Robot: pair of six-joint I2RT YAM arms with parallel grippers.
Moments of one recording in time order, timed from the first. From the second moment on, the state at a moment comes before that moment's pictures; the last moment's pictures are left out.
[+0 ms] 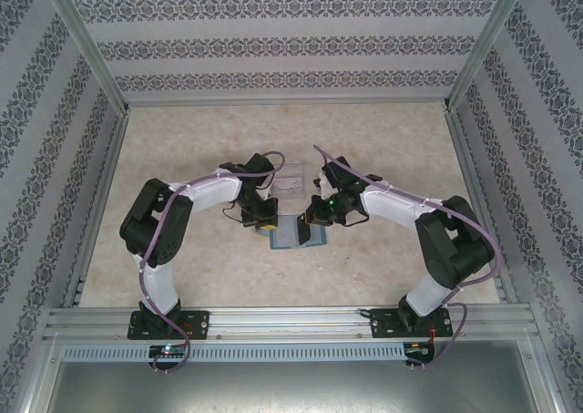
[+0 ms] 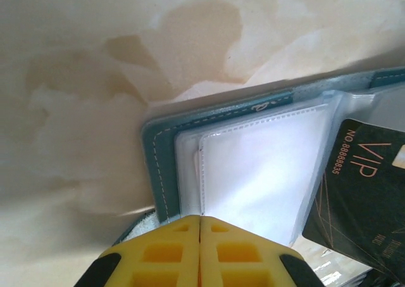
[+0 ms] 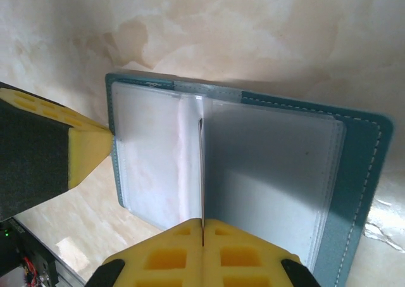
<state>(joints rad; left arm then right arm) -0.52 1.88 1.22 -0.73 0.42 -0.61 0.52 1.64 0.97 -0.49 -0.48 0.58</state>
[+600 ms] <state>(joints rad) -0.49 1.73 1.13 -0.70 0.38 -0.61 0.54 1.61 1.16 -0.73 -0.38 0.16</state>
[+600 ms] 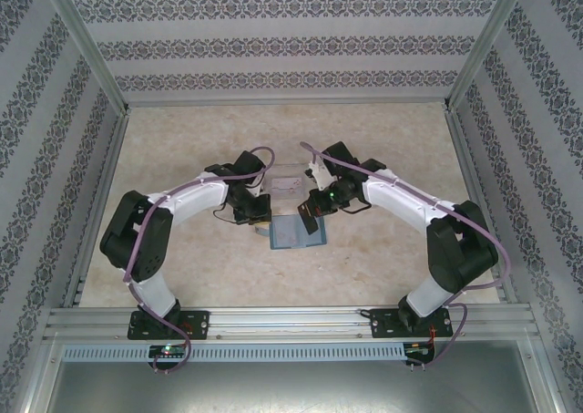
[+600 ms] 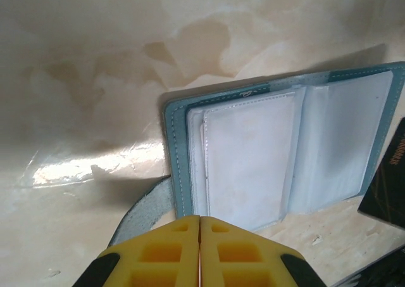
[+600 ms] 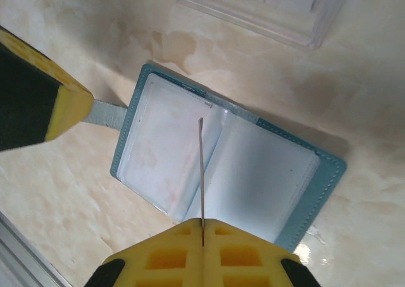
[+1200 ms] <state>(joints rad) -0.46 1.66 1.02 -0.68 0.36 -0.61 0.59 1.73 1.46 -1.03 -0.24 -0.56</state>
